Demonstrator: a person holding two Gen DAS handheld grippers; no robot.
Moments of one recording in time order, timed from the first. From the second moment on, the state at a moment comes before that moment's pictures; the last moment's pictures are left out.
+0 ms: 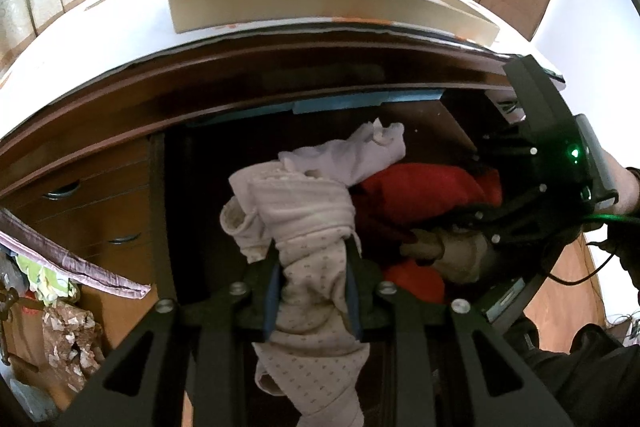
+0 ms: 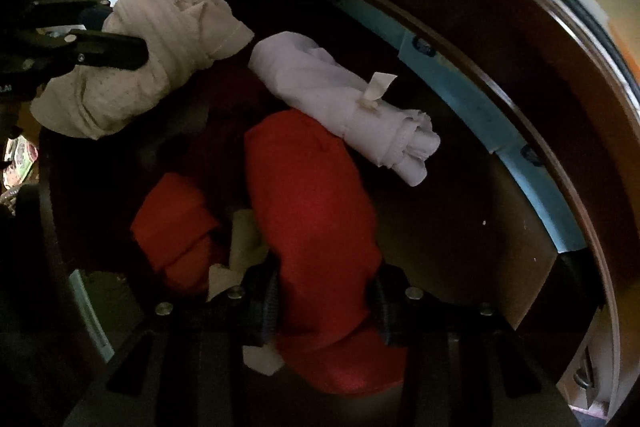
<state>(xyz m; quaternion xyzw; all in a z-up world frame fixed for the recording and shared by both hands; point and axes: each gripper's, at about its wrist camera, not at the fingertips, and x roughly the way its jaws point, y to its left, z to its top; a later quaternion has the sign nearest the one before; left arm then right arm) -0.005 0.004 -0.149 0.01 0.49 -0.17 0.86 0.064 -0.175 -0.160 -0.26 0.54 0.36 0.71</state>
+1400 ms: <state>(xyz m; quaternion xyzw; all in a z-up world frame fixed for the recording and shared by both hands) -0.026 -0.011 -0.130 0.01 0.42 -0.15 0.89 0.031 -0.202 -0.126 -0.12 0.48 0.35 0.79</state>
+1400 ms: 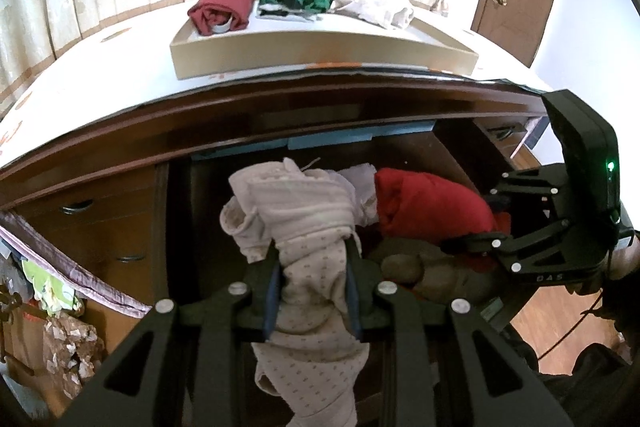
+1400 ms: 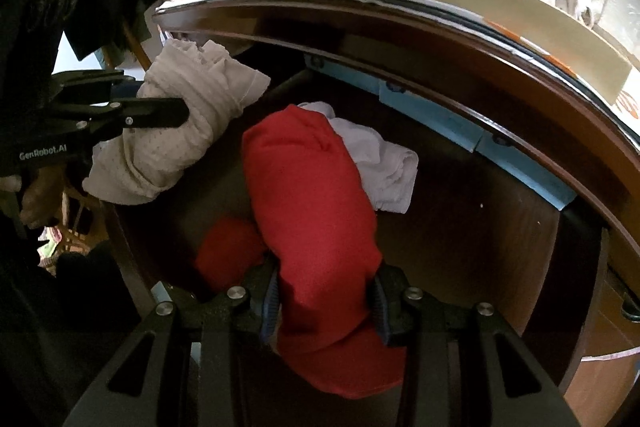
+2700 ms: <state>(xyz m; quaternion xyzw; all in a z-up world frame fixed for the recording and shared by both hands) -0.050 -0.021 -0.086 0.03 0.30 -0.14 0.94 0.005 -0.222 -0.052 -0.03 0.38 0.33 0.86</state>
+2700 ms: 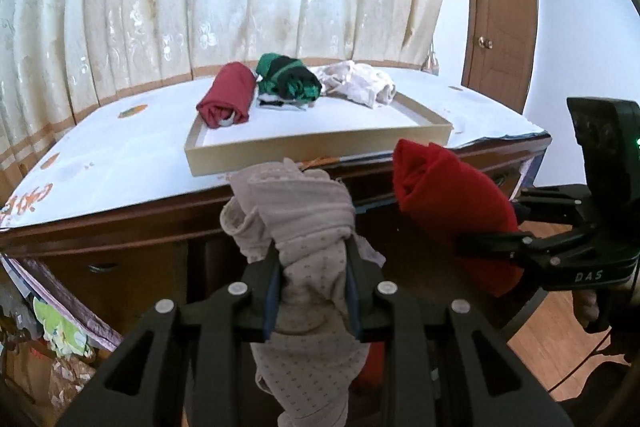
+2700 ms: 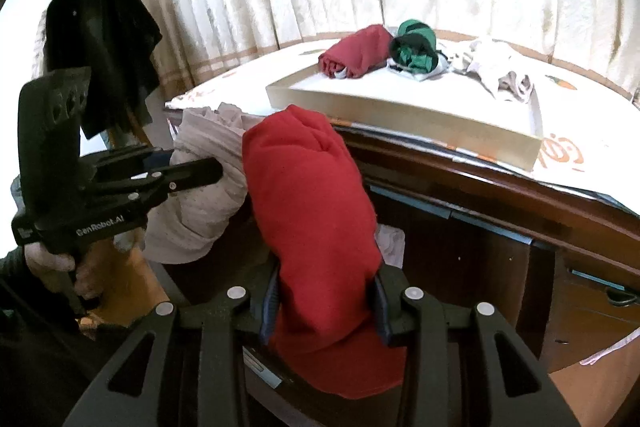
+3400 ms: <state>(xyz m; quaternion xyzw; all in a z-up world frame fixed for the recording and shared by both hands) -0.050 -0.022 -0.069 0.03 0.24 -0.13 0.96 -0.001 -0.227 -0.025 0.00 0.33 0.33 0.88</state>
